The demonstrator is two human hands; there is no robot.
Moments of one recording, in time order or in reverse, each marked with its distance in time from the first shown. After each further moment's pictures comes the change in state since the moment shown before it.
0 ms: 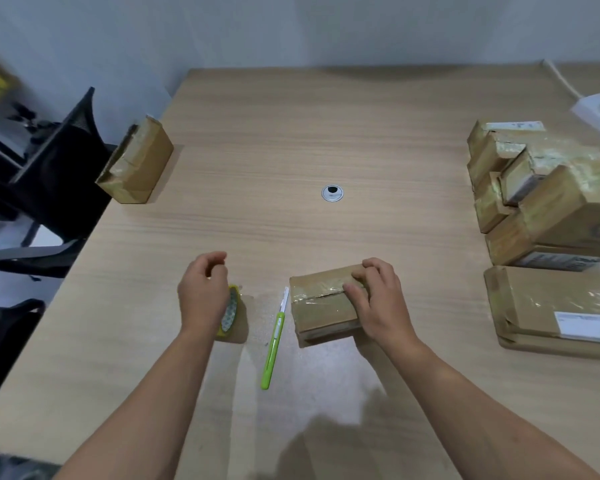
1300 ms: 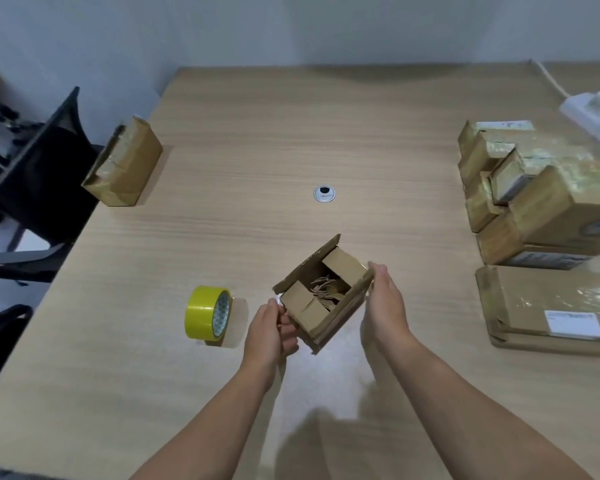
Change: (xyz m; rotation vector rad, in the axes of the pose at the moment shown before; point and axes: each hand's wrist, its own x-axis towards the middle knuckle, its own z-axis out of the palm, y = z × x) left_hand -0.075 -0.023 0.071 -0.457 -0.452 -0.549; right_hand 0.010 -0.013 0.002 0.753 0.122 0.710
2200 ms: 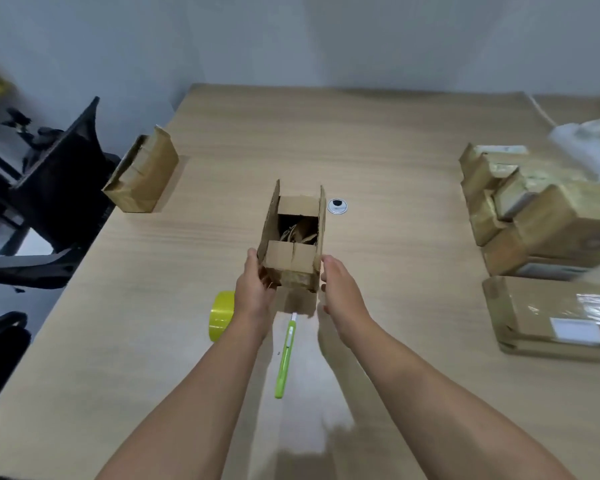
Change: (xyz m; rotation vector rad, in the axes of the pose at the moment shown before) left_hand 0.009 0.086 -0.027 -0.239 -0.035 0.224; right_hand -0.050 -0.029 0.092 -0.258 -0.196 -0.106
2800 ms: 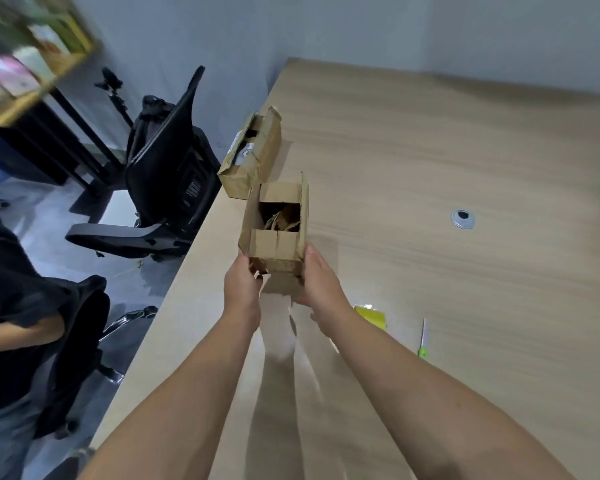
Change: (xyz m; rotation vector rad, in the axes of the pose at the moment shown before) left_hand 0.100 0.100 -0.220 -0.014 0.246 0.016; right_hand 0.025 -0.033 0.274 -0.064 -0.234 0.037
